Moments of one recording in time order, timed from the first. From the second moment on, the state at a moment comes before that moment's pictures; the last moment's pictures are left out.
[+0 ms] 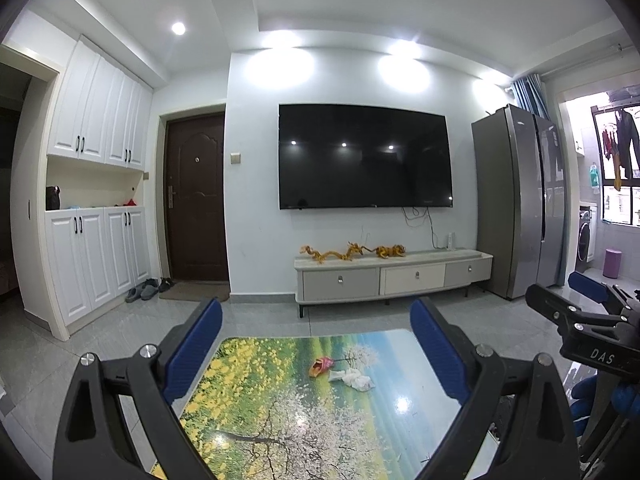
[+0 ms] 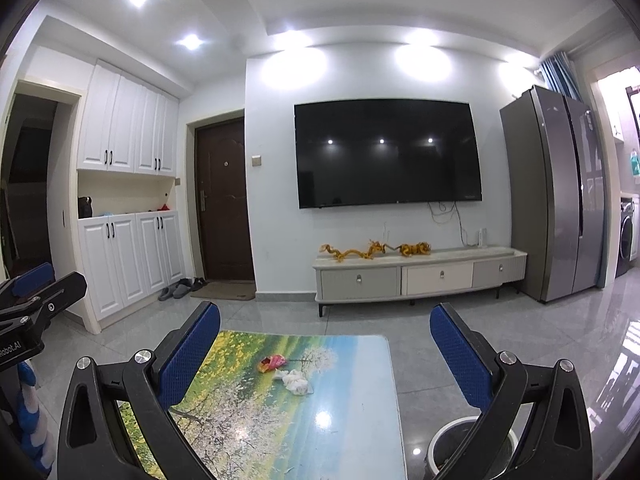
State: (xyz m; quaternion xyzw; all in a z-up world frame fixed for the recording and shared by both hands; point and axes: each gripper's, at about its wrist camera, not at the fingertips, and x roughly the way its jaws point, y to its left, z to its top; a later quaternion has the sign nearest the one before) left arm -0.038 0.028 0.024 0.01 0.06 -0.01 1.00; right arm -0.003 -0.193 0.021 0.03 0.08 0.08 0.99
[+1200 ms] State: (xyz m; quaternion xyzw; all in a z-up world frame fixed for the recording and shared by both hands) left arm 0.394 0.060 -0.201 0.02 0.44 -0.17 0.88; right arm 0.344 -0.106 -0.226 -0.04 0.44 0.26 0.86
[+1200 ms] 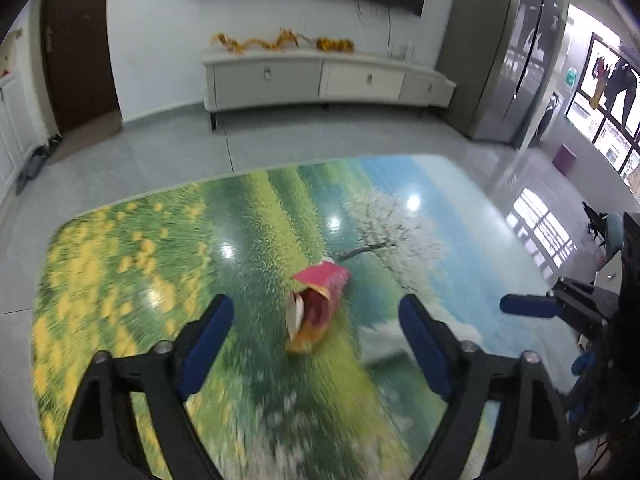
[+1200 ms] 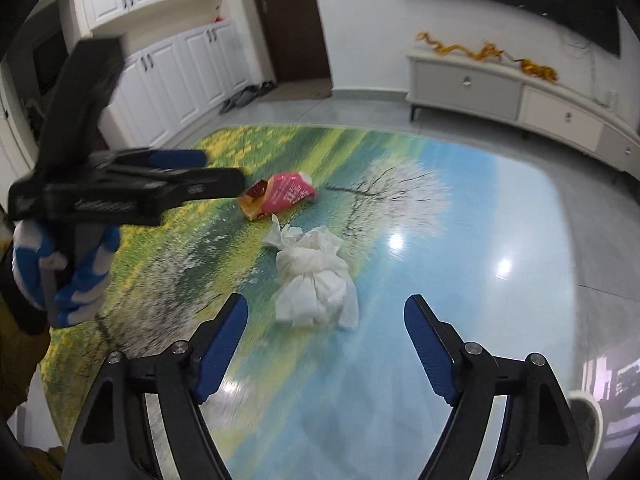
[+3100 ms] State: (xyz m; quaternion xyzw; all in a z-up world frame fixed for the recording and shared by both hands) left arm 0.335 -0.392 -0.252 0.04 0.55 -0.36 0.75; right arm 0.240 -0.505 -0.296 0.14 0.50 -0.09 0.85
